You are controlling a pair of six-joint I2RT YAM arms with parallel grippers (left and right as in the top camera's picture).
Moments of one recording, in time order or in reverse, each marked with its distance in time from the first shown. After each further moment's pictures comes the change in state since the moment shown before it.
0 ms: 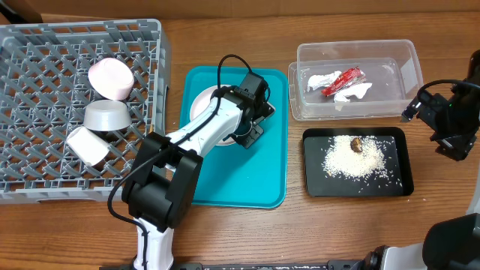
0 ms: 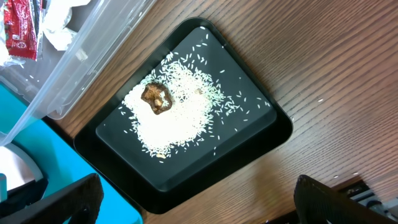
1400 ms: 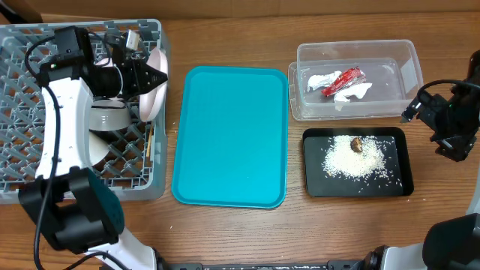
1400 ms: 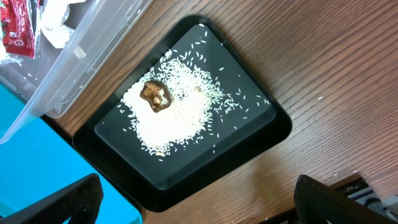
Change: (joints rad) left arm 0.768 -0.222 0.180 -0.161 0.869 -0.154; right arm 0.000 0.000 0.000 -0.007 0.000 0.000
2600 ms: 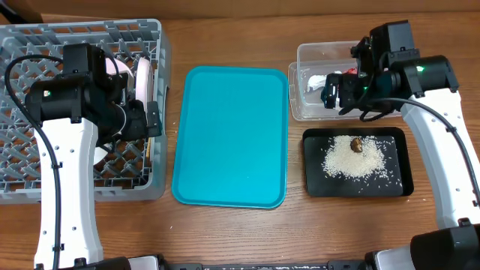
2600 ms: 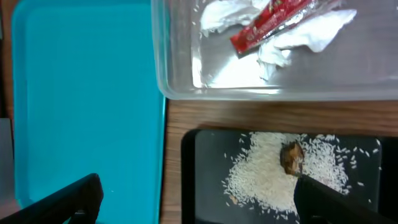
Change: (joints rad) left arm -0.141 -0.340 0.006 -0.502 -0.754 -0.161; right arm 0.482 0.000 -0.001 0.316 -0.050 -0.195
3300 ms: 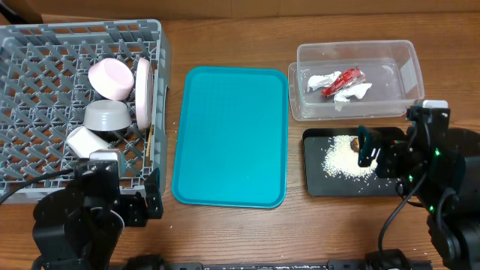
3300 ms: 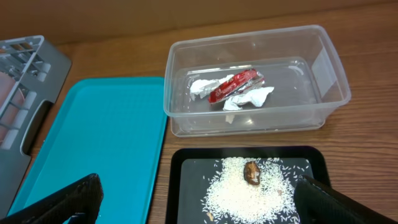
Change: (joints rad) left arm 0.000 -0.900 -0.498 0.320 0.031 0.087; right arm 0.000 -0.806 -0.462 0.229 0.141 -0.001
